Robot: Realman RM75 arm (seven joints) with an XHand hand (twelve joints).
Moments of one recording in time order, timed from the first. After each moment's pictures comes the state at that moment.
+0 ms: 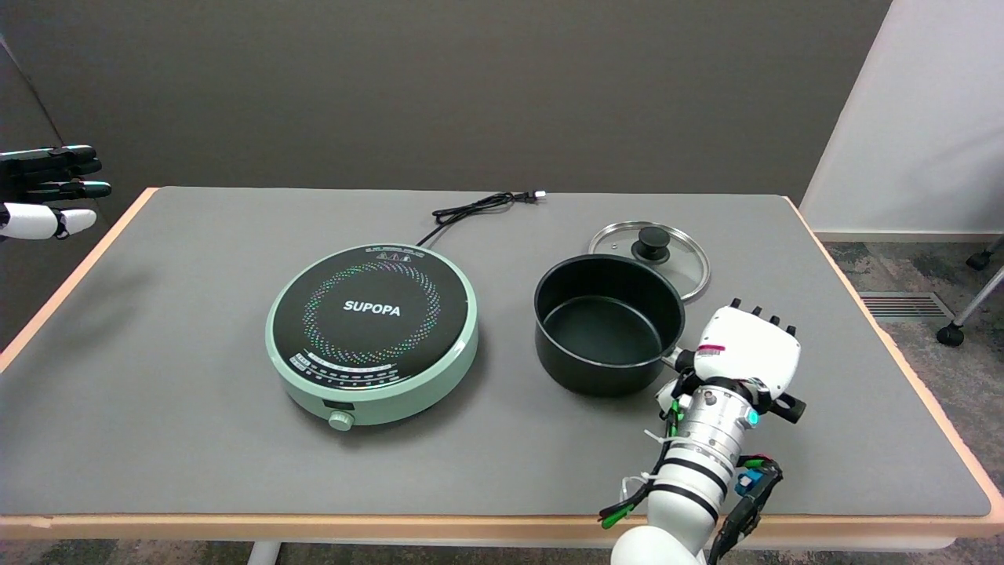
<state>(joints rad) -0.09 -1.49 -2.11 1.47 1.43 1.51 -1.30</state>
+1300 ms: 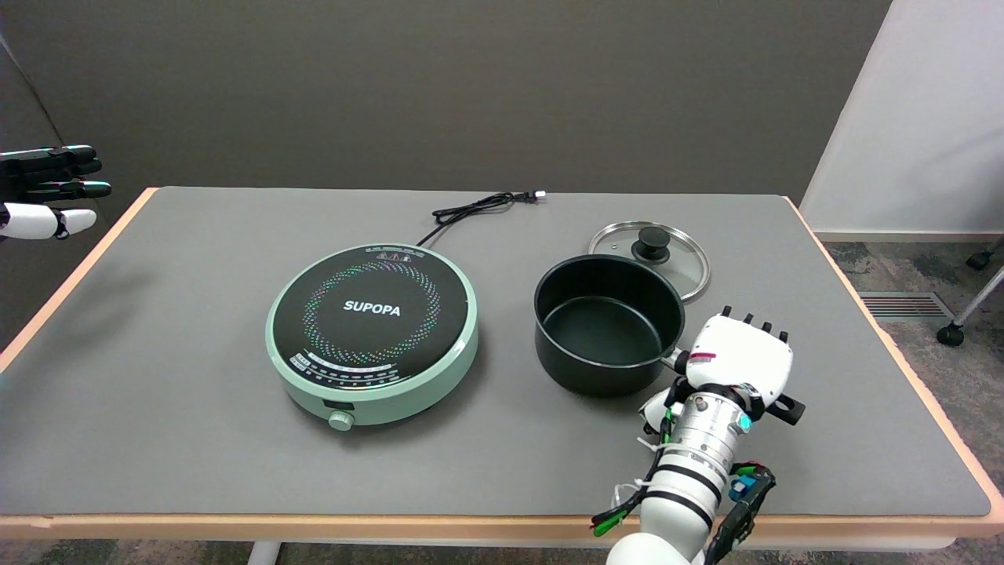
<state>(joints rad) -0.09 -1.49 -2.15 1.50 1.47 1.54 -1.39</state>
